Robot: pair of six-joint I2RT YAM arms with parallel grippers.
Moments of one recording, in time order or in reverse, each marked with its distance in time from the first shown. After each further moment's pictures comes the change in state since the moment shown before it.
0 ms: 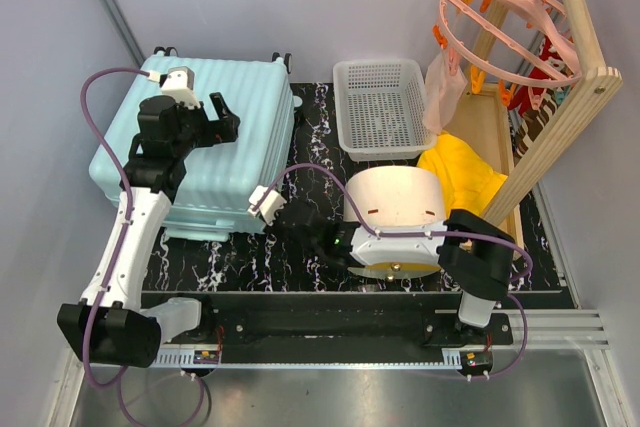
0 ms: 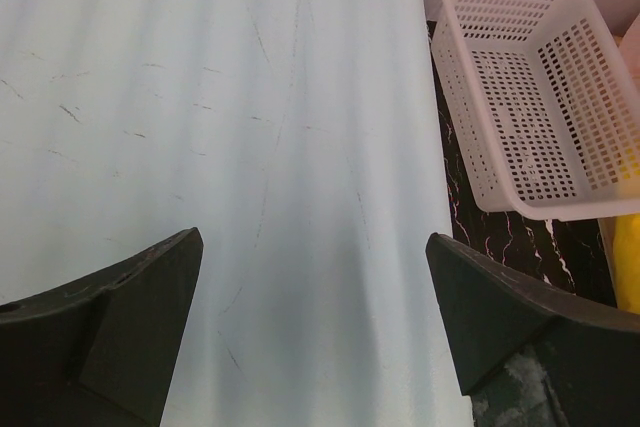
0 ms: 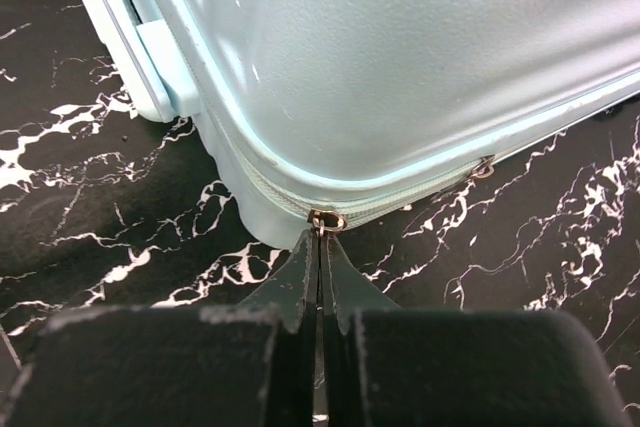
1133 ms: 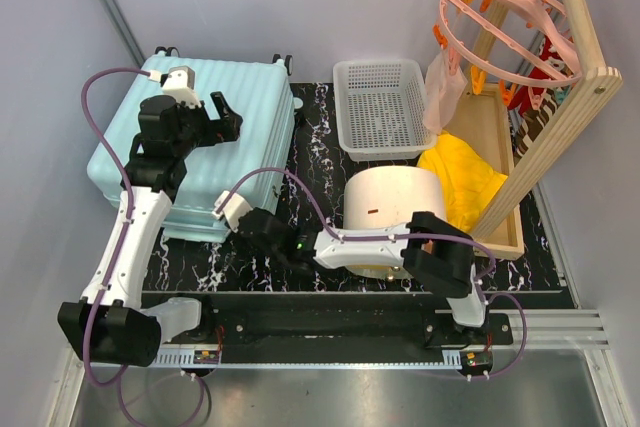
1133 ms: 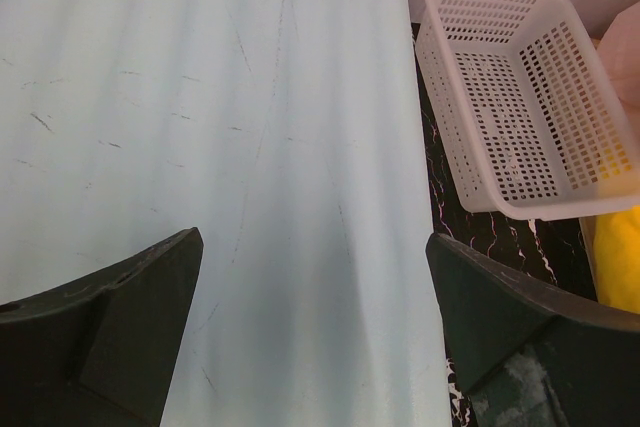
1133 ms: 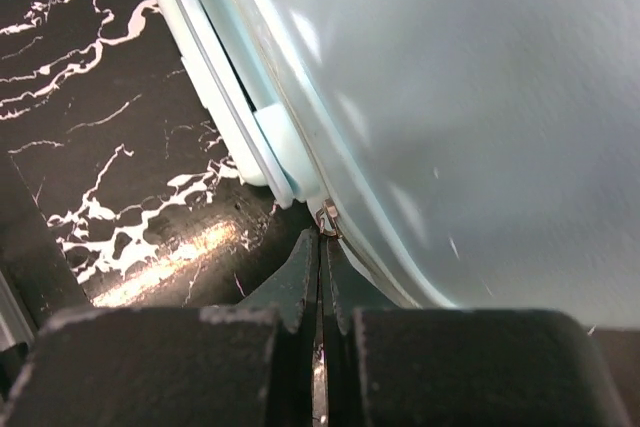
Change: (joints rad) left arm 0.000 0.005 -0.005 0.019 0.029 -0.022; right arm 0.093 0.207 0.304 -0.146 0.043 0.171
